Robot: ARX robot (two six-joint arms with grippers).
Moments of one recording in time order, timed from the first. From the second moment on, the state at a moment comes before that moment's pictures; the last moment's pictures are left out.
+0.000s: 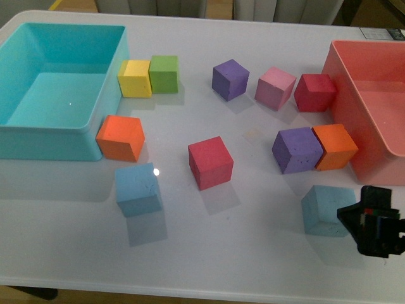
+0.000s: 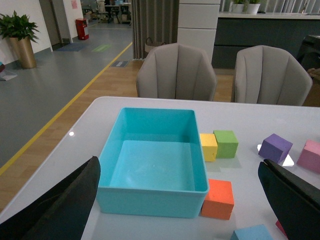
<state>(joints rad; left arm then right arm) 0.00 0.01 0.01 0.00 0.00 -0.01 0.17 1.69 0.35 0.38 -0.03 0.22</state>
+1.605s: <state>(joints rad) 0.00 0.01 0.01 0.00 0.00 -0.01 0.28 1.87 0.61 0.26 0.05 0.26</state>
